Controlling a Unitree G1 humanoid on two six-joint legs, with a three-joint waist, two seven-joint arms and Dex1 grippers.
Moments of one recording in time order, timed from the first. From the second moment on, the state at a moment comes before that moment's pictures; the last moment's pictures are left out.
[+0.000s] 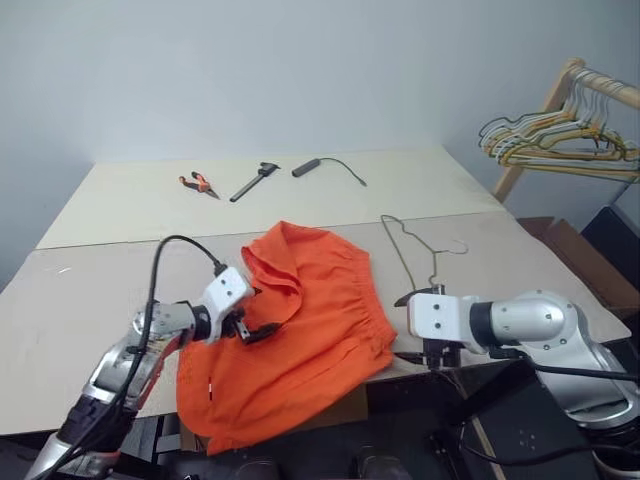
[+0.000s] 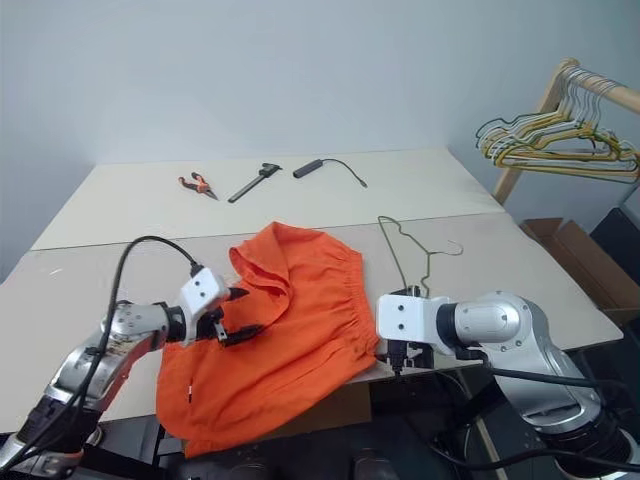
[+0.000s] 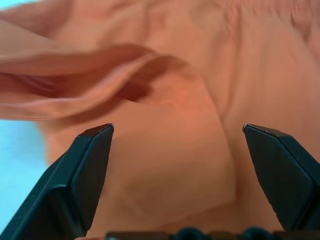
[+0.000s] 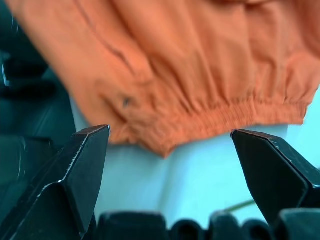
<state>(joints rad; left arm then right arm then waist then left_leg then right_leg) -0.20 0.70 -0.18 -0.18 -0.19 0.45 -0.82 -0.23 -0.84 0.17 -0.60 -0.10 0.54 1.14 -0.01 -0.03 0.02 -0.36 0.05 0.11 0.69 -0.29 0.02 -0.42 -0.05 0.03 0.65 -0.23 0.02</state>
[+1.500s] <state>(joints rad) -0.75 0.60 0.37 0.81 -0.32 0.44 -0.47 -0.30 -0.83 0.18 -0.50 -0.06 0.56 0.92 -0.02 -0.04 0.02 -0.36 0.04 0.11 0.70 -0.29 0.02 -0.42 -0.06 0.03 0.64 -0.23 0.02</state>
